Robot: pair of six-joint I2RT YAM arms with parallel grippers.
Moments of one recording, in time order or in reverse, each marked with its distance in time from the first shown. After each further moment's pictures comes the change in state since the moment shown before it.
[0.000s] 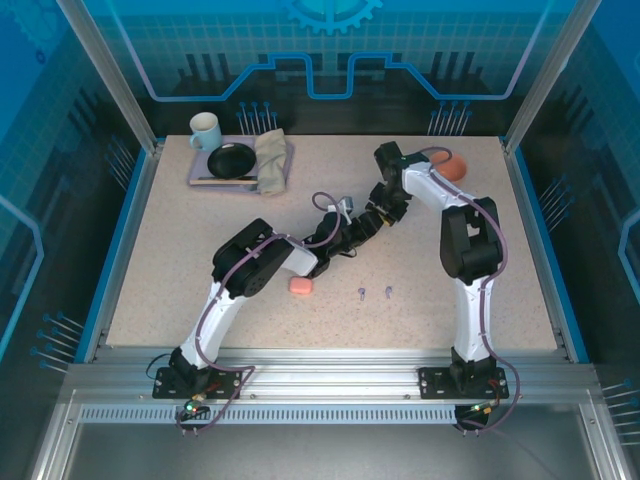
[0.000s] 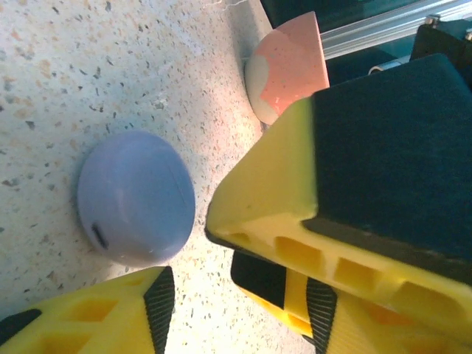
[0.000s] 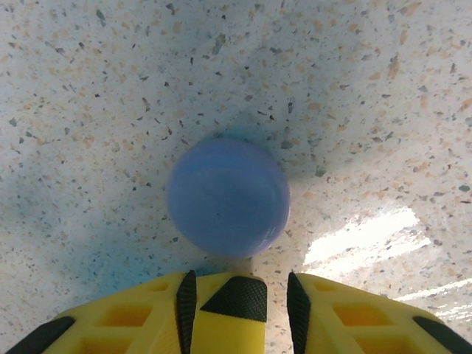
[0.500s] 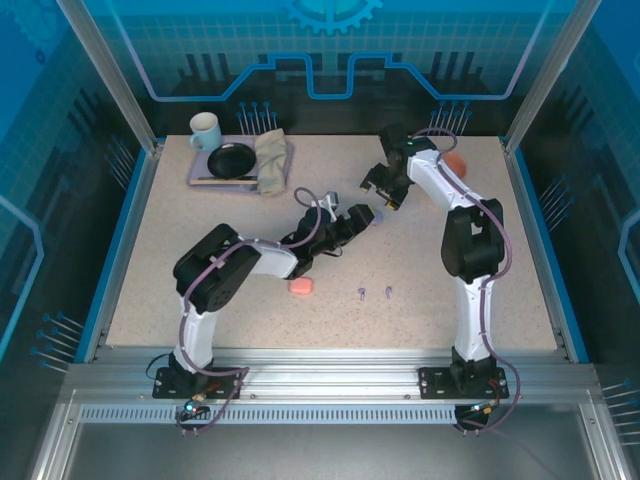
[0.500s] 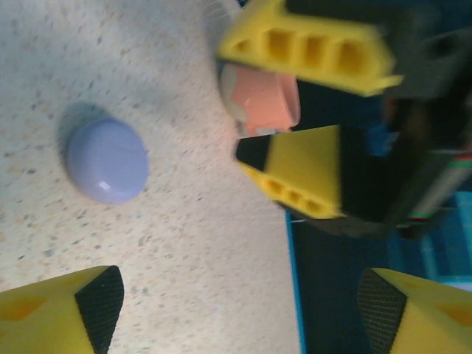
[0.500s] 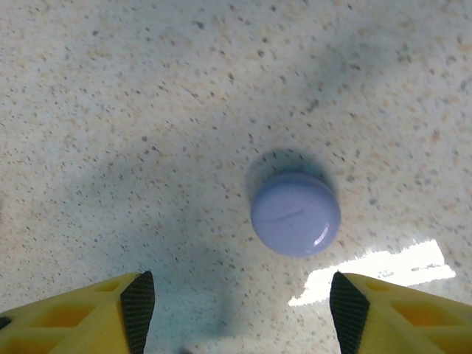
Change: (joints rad) left arm 0.021 -0.323 -0.201 -0.147 0.006 0.018; right arm -0.022 0.026 0.182 -0.044 -0.024 -0.088
